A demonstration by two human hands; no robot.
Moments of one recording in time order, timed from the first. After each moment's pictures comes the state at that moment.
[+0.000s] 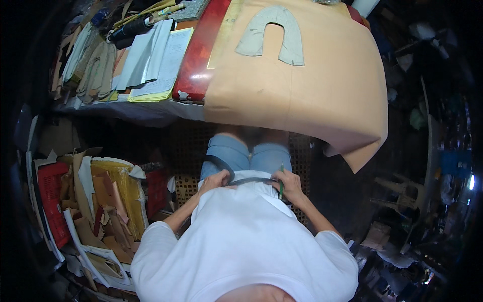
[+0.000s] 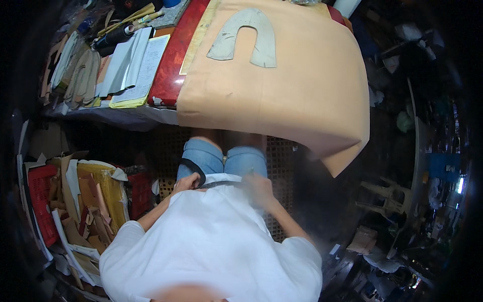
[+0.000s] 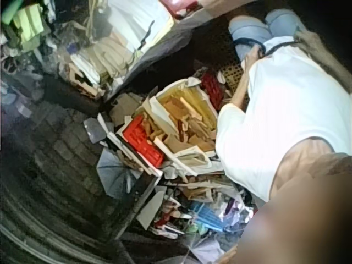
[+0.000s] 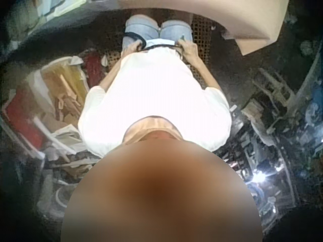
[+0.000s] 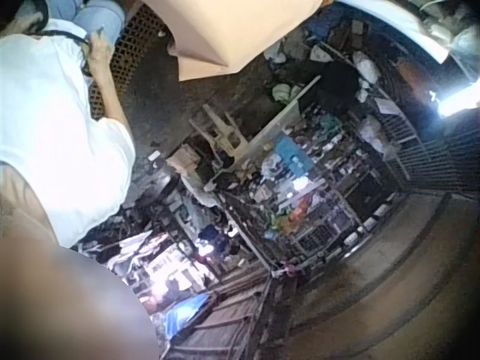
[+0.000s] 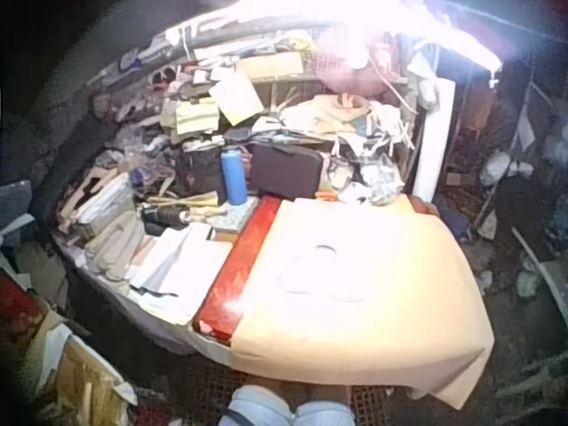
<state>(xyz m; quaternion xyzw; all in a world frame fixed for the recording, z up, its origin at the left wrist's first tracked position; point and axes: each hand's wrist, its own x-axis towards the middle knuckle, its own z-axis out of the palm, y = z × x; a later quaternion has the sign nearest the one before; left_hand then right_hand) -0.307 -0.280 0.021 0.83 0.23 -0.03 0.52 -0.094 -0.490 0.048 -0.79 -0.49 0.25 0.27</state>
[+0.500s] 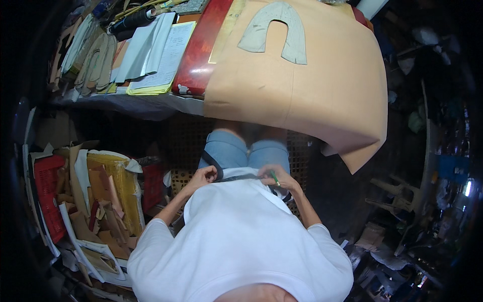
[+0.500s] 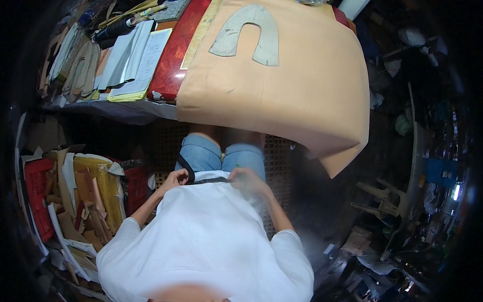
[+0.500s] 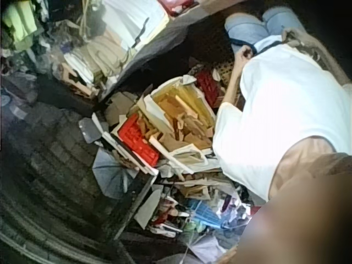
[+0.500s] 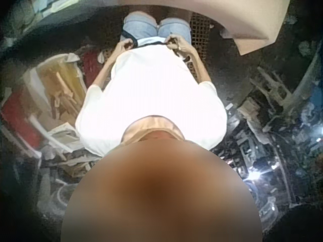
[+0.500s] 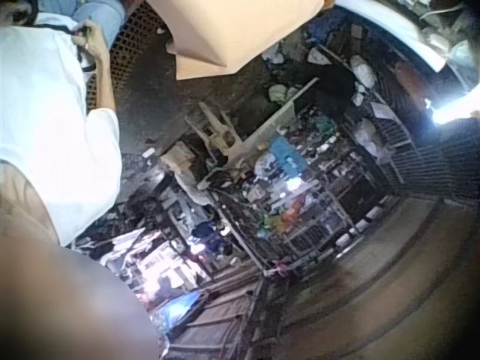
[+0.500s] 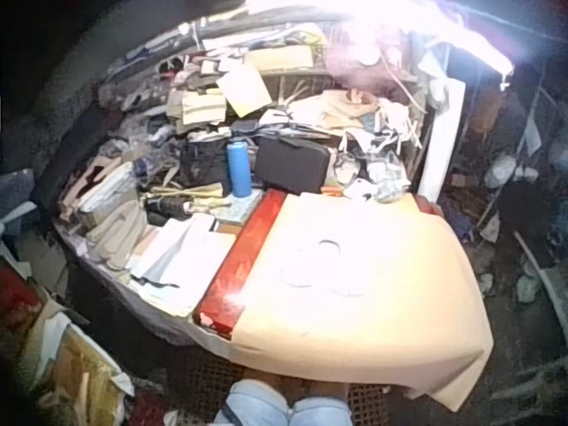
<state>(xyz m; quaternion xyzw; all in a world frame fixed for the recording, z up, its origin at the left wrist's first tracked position) -0.343 -0.251 -0.030 0.62 0.27 -0.08 0.74 -0.078 -0.475 -0.001 -0.62 -0.31 0.59 0.41</state>
